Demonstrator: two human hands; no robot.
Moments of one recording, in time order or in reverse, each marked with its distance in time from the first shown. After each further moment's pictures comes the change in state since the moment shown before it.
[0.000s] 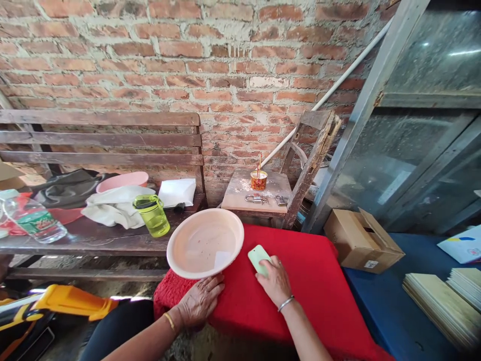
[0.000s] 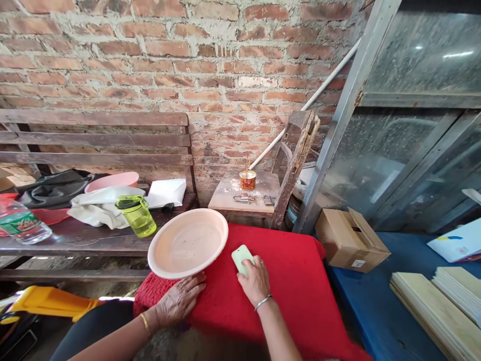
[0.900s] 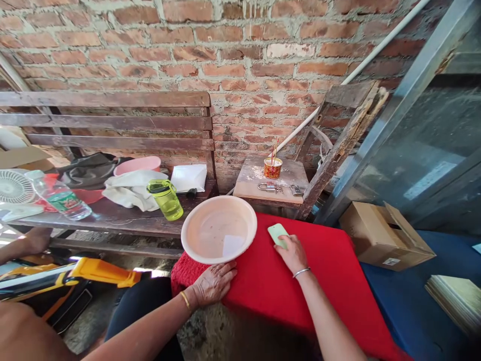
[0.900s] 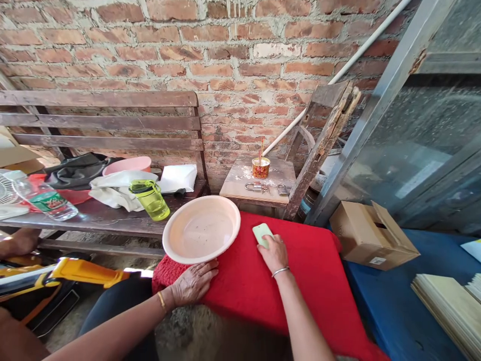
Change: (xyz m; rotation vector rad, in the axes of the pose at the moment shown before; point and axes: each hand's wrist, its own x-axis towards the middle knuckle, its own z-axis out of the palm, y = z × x) left_hand 0.005 0.002 -0.005 -0.098 -0.070 -0.030; right_hand 0.048 0.025 -0.002 -0.012 -0.035 0.139
